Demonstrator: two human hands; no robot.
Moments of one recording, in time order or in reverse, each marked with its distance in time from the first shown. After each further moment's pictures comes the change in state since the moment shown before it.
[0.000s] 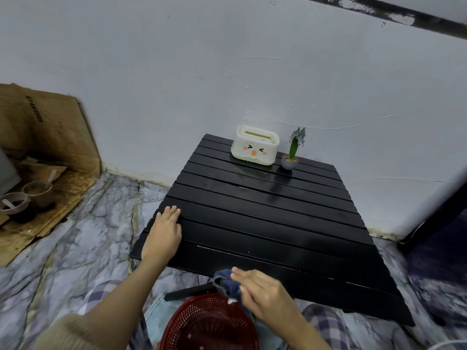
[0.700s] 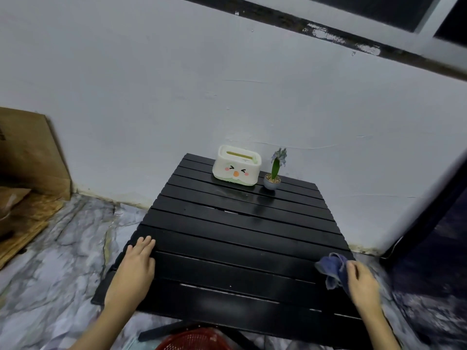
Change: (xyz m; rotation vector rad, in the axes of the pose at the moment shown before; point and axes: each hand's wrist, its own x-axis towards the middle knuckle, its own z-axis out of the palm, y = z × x) left_hand 0.004 -0.006 0.006 -0.040 0.021 0.015; right_hand -0.058 0.183 -0.119 -0.162 0.371 1.195
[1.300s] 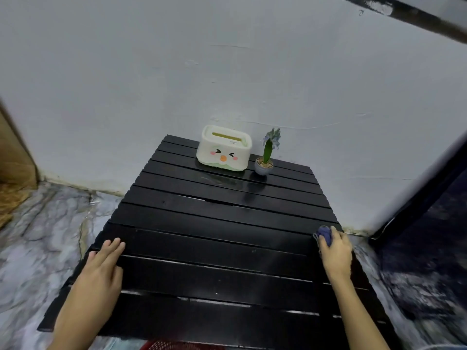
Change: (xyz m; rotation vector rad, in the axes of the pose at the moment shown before) left_hand -0.001 0.002 -0.001 -0.048 0.027 -0.017; right_hand 0.058 -0.008 0.062 -0.202 0.064 -0.027
